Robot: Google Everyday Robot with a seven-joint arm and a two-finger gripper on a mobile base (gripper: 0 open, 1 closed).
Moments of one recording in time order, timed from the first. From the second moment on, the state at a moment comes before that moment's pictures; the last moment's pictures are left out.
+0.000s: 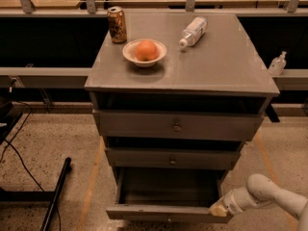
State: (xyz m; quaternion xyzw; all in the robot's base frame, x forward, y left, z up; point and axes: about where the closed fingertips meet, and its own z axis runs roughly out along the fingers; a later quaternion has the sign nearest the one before) arm 0.457 -0.269 0.261 -0.37 0.88 0.26 0.12
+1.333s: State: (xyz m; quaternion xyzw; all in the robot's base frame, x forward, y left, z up) arm 0.447 -0.268 0.228 -0.38 0.88 0.23 0.16
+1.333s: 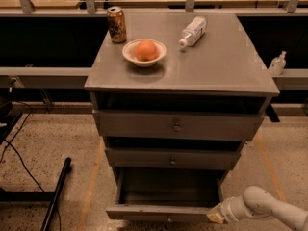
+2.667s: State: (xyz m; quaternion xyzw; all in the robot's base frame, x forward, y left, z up) arm 0.413 -0.246 0.158 -0.43 0.87 0.20 0.14
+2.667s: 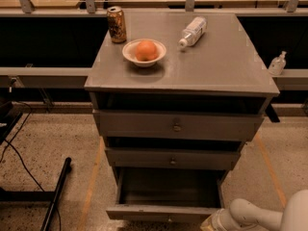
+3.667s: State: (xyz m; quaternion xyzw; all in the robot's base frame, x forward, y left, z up) arm 0.445 -0.224 0.150 -0.43 0.87 0.19 0.17
